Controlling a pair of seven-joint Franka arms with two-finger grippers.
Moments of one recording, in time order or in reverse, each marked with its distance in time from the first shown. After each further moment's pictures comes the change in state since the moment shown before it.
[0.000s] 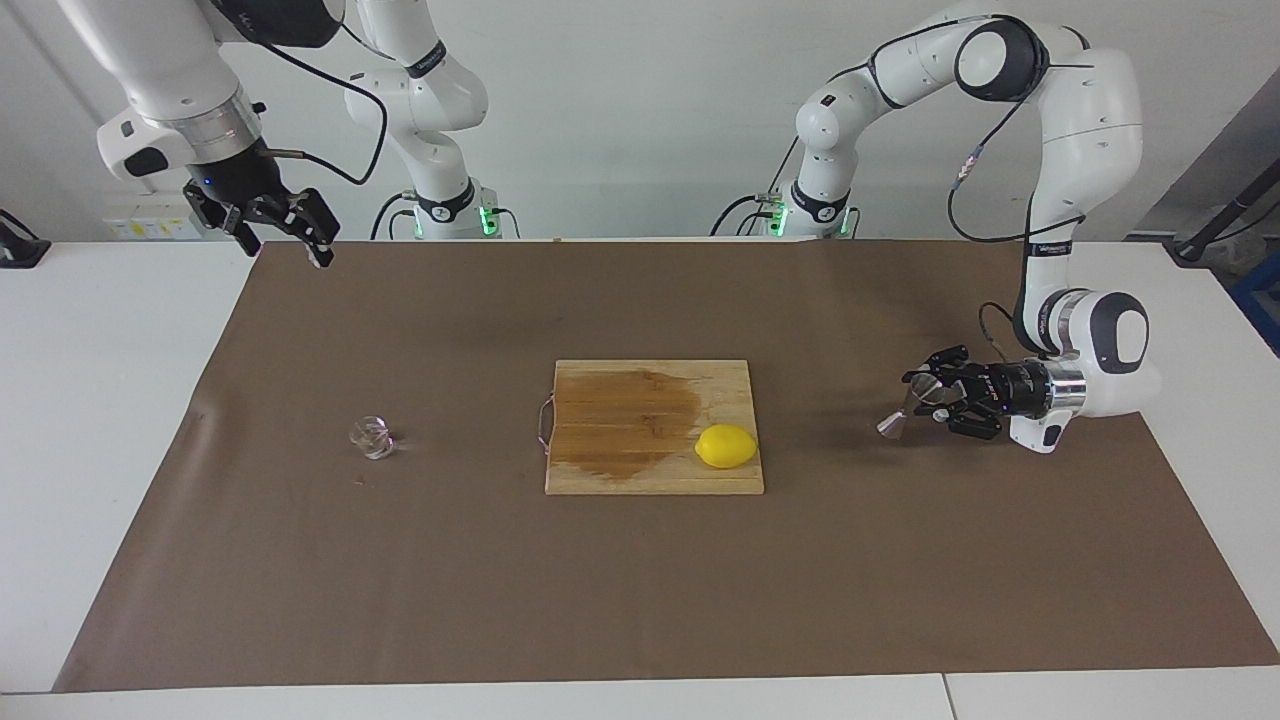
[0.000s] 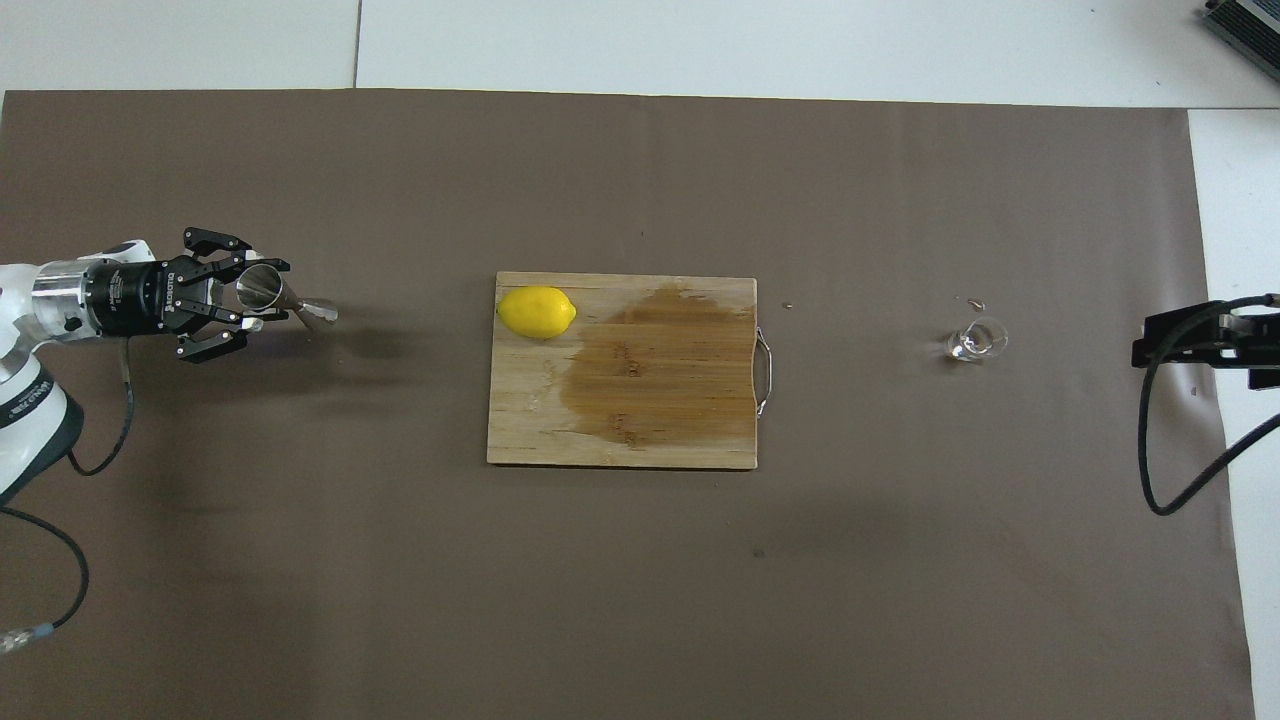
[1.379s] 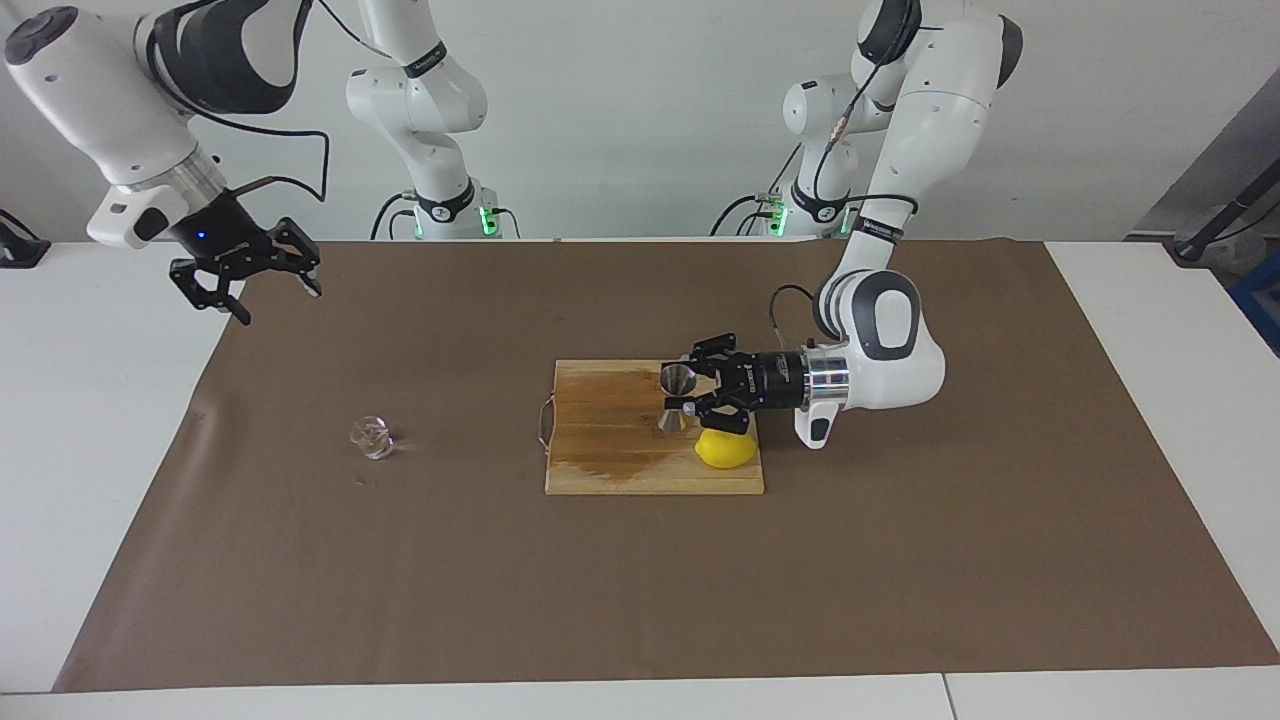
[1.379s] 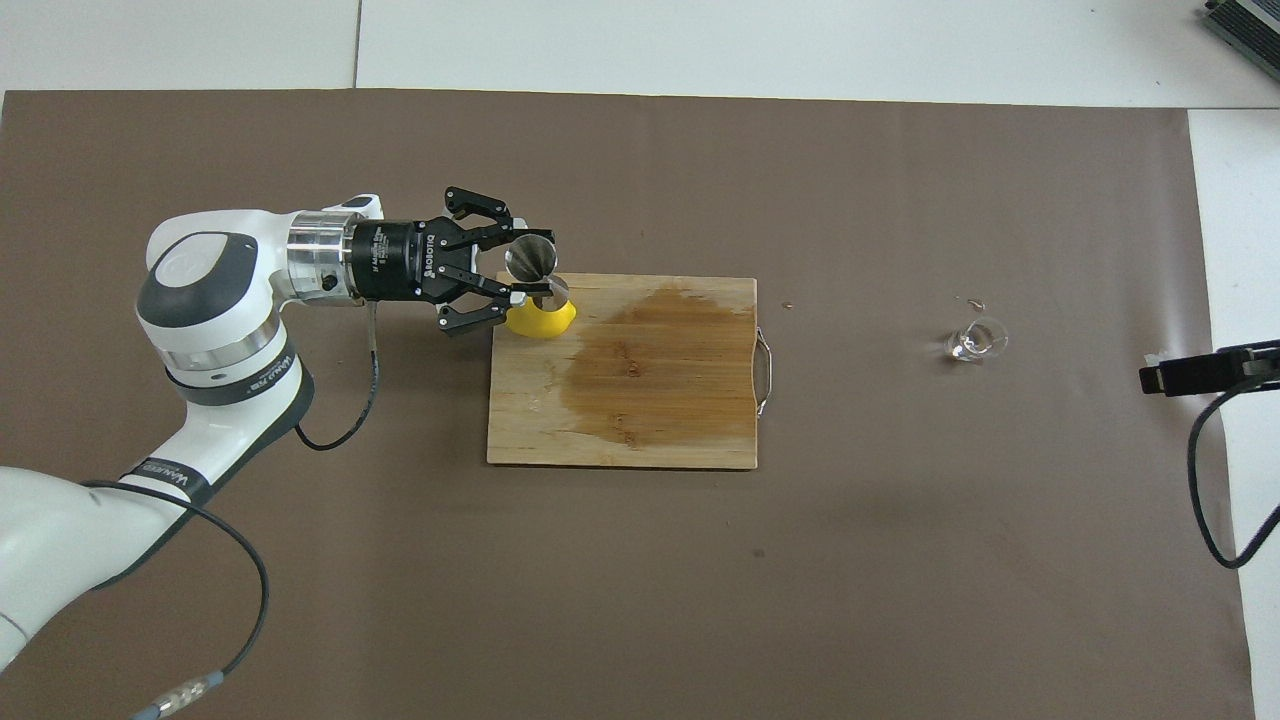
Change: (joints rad) left arm -0.598 -0.149 0.012 -0.099 -0.347 0.468 0.013; right arm -0.158 0.016 -0.031 -0.236 0.265 0.304 -0.897
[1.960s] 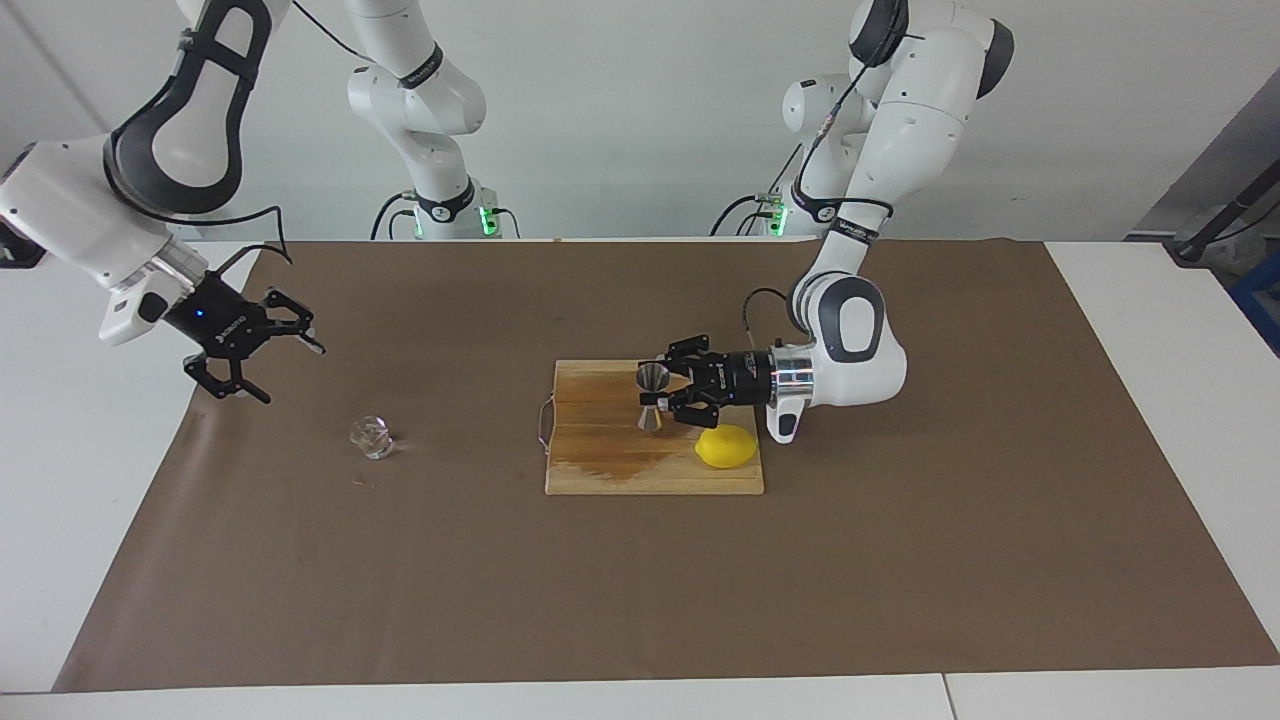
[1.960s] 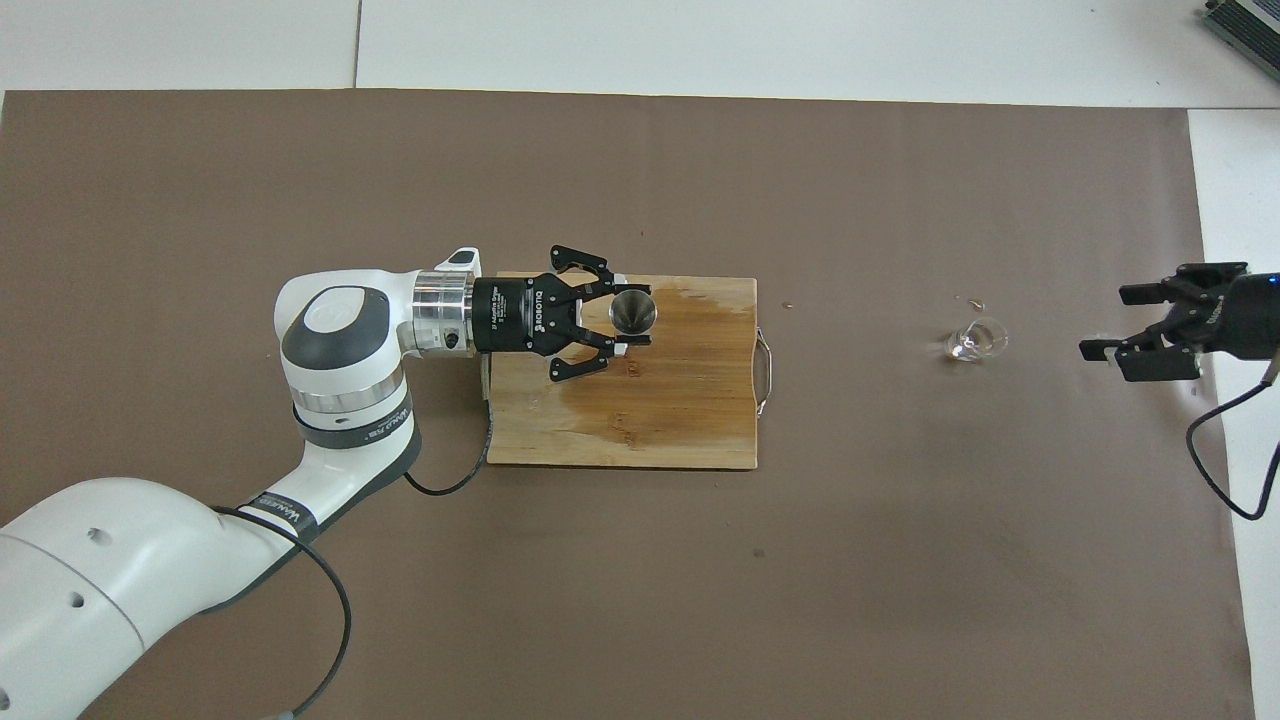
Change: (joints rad) left arm -0.032 0.018 0.008 -0.064 -0.035 0.012 0.135; right arm -0.084 0.199 -0.002 -0.001 0.362 0.081 -0.585
